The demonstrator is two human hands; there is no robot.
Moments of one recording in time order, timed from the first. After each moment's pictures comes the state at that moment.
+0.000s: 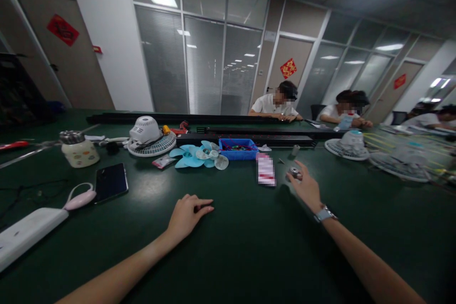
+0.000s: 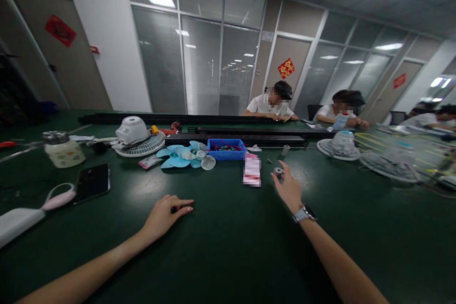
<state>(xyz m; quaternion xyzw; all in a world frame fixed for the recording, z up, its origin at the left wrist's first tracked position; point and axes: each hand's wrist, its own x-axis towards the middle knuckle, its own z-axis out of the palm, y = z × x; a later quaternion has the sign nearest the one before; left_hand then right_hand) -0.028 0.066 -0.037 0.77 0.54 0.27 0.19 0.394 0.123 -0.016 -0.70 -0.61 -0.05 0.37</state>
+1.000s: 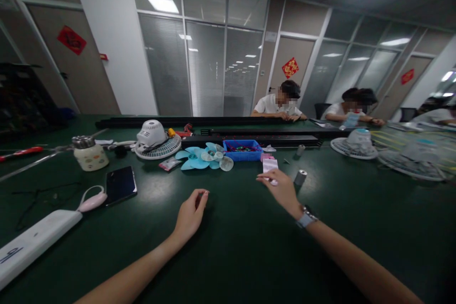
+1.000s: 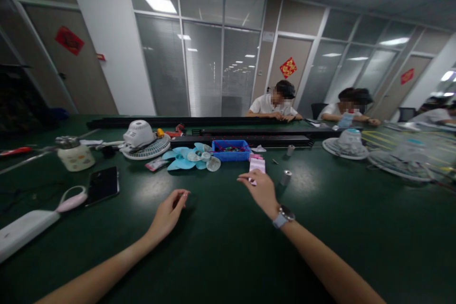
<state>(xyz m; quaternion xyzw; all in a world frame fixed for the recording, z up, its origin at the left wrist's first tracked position) -0.022 0.060 -0.028 0.65 0.59 0.41 0.26 0.284 0.103 0.006 -0.50 -0.76 -0.01 0.41</state>
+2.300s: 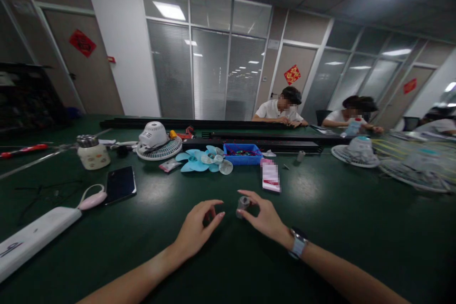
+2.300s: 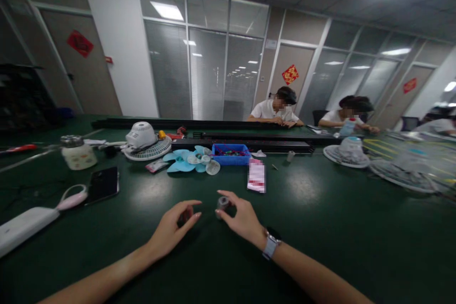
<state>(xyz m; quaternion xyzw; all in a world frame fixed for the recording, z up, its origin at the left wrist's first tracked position) -0.006 0.032 -0.022 0.76 0.47 0.38 0.23 0.240 0.059 -0.010 -0.44 -0.80 0.20 0.35</state>
